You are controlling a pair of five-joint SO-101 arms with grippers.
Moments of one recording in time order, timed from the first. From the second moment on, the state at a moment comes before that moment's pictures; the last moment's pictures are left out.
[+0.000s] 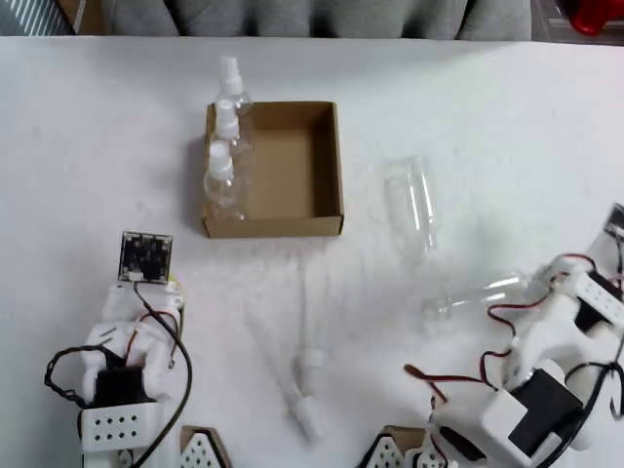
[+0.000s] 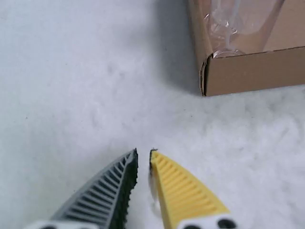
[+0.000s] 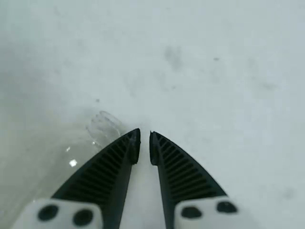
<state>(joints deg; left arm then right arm) -12.2 -91.8 97.6 45.9 -9.0 37.7 -5.2 41.7 38.2 8.0</state>
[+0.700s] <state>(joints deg) -12.2 -91.8 97.6 45.9 -9.0 25.8 12.6 12.8 54.3 0.3</state>
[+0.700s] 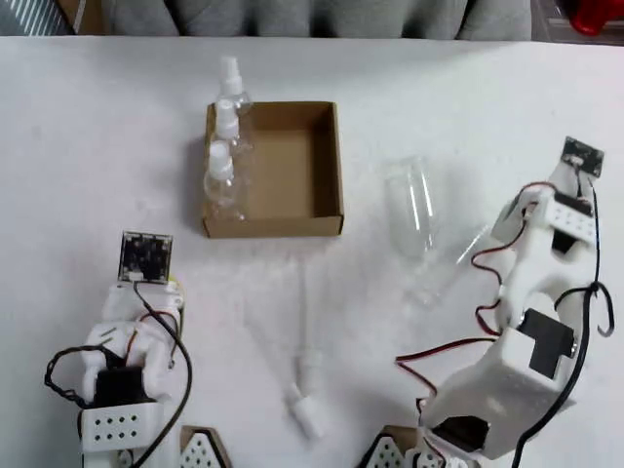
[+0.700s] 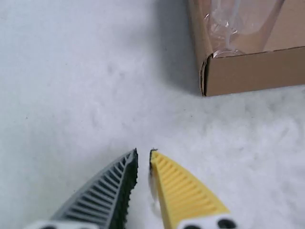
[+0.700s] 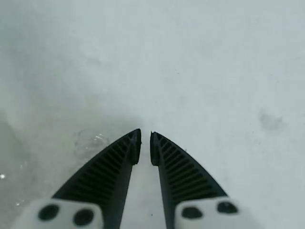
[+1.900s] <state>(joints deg) -12.2 -91.8 97.6 45.9 -12.1 20.7 -2.2 24.5 61.3 -14.4</state>
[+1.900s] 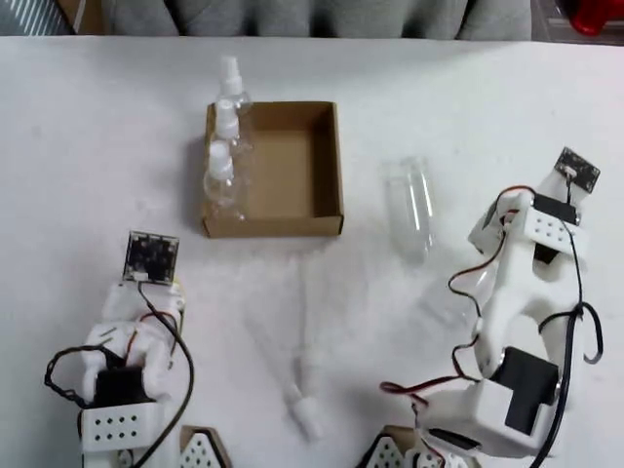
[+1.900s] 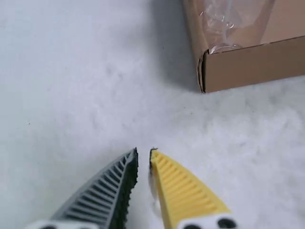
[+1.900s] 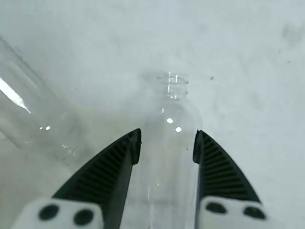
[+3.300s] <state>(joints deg) -12.2 -91.8 97.6 45.9 -12.1 16.8 -4.8 30.8 62.6 -9.3</state>
